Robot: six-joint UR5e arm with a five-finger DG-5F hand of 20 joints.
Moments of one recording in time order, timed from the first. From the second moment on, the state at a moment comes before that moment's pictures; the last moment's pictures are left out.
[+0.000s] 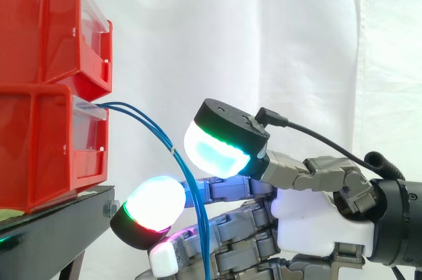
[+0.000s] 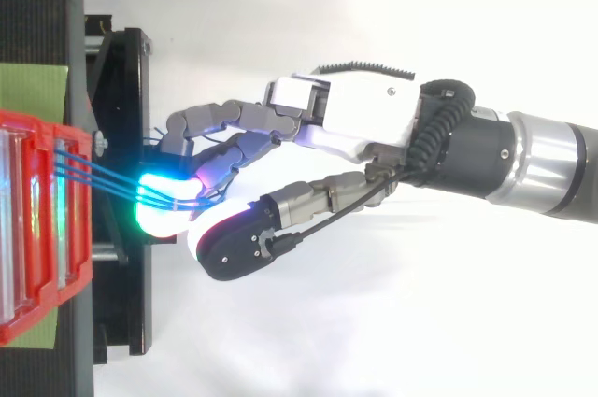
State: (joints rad) arm 0.18 -2.41 -1.23 -2.54 -1.29 -0.07
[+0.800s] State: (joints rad) arm 0.16 -2.41 -1.20 -2.54 -1.32 -0.07
